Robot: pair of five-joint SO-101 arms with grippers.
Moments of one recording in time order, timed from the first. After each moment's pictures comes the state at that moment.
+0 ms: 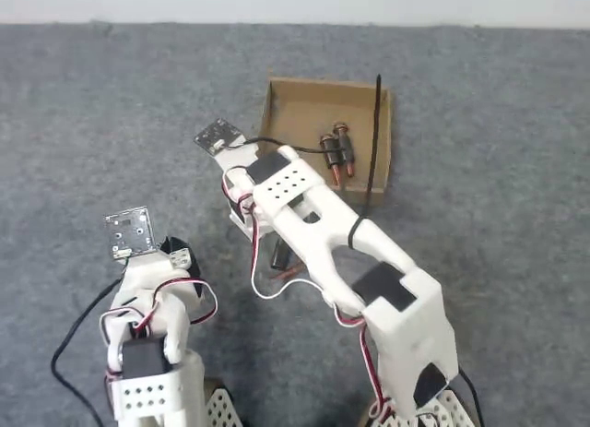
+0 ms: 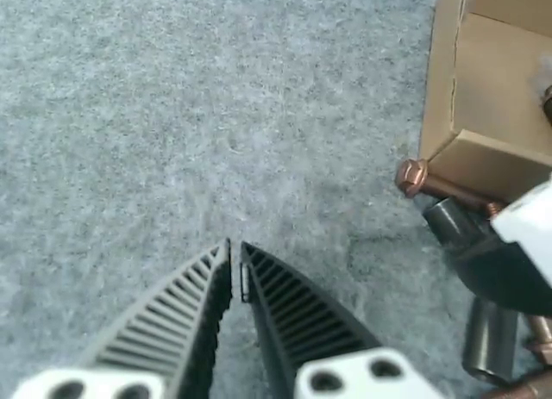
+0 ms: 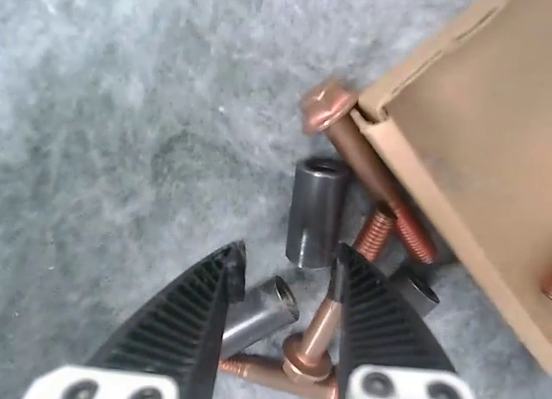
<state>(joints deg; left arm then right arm) -13.9 -103.2 97.3 59.9 11.4 -44.0 27.1 -9.6 70.5 4.7</state>
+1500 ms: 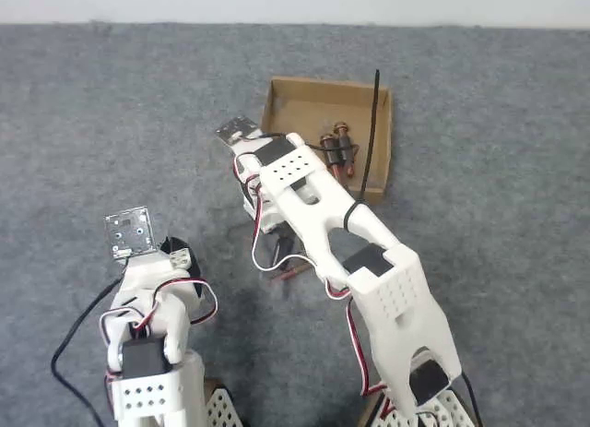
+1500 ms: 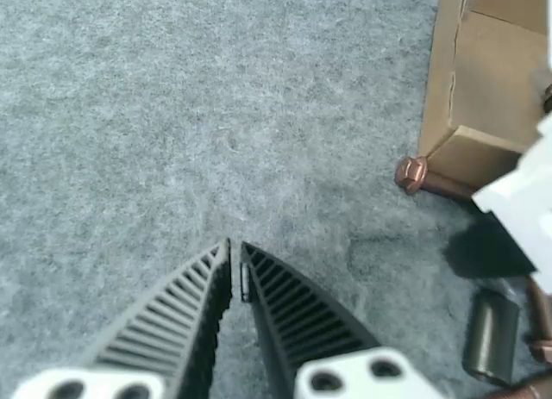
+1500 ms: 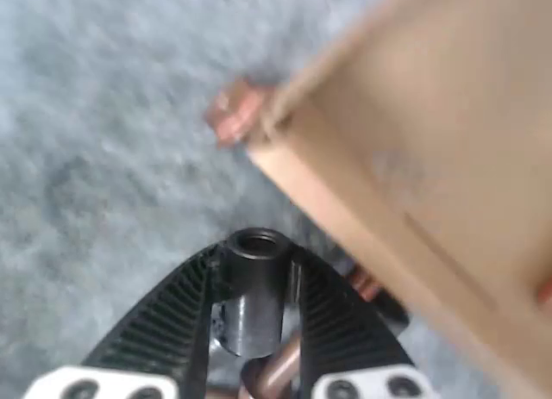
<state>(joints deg) -13.9 -103.2 97.3 59.9 11.4 -39.3 40.4 -23.1 79.0 2.2</state>
